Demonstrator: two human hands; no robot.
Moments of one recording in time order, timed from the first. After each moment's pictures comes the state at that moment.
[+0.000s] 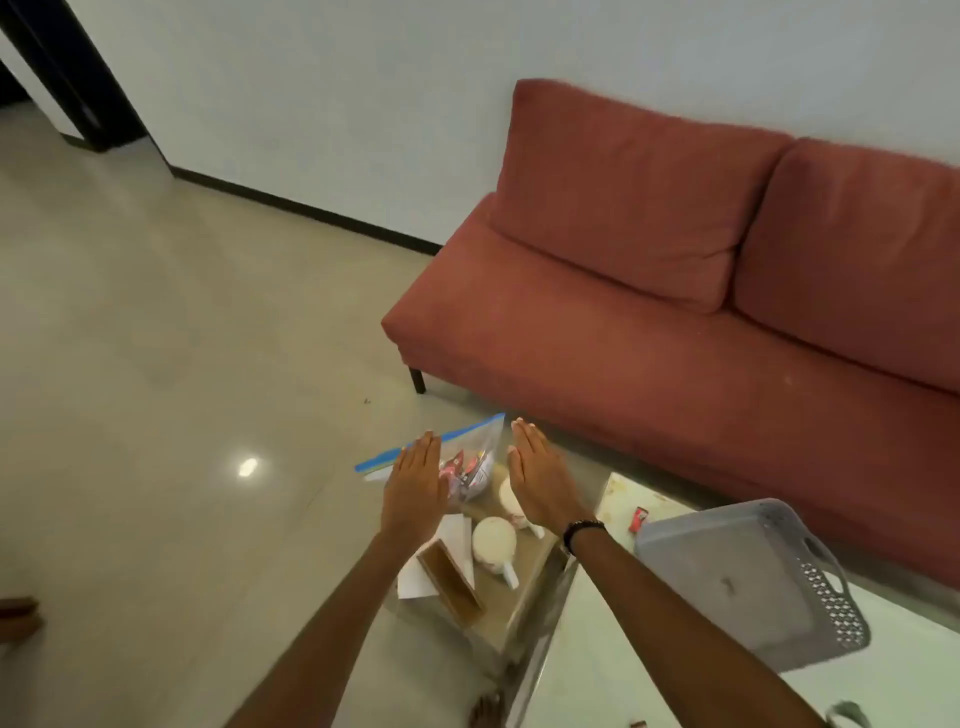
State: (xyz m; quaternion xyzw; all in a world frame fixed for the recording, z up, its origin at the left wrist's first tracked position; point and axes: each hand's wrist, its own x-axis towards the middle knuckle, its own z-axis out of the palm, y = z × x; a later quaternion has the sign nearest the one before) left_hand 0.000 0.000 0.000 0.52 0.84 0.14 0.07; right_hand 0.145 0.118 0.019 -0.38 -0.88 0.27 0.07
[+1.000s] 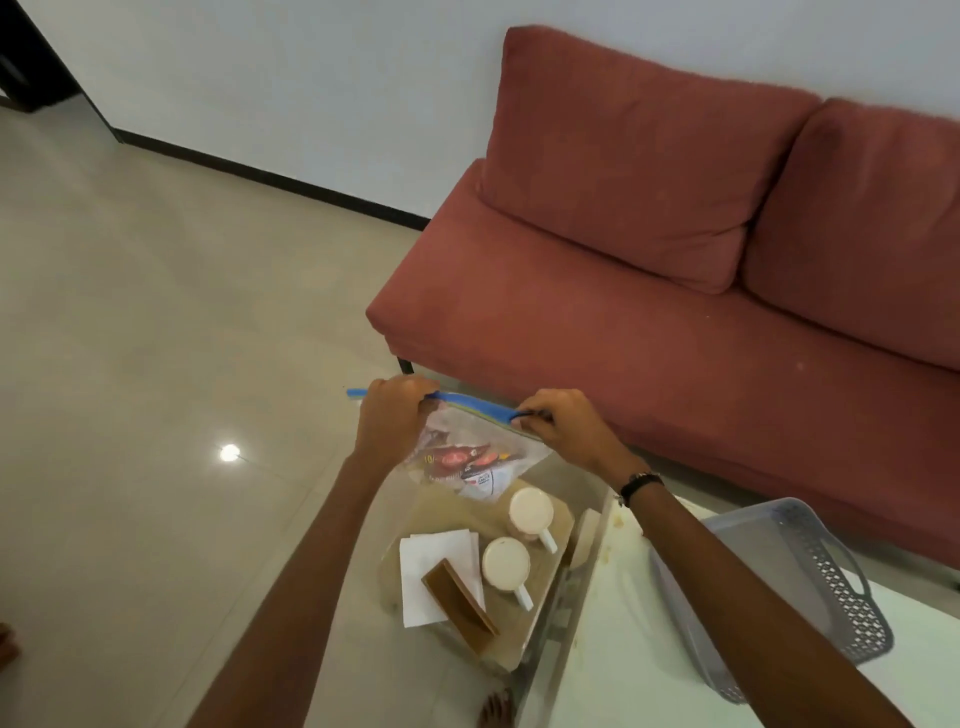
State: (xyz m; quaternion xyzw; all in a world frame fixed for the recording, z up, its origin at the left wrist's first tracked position) left_hand -0.097 0.092 0.081 0.57 0.80 0.21 0.05; right_hand 0.107 0.207 0.080 -0.31 -0.89 0.33 0.11
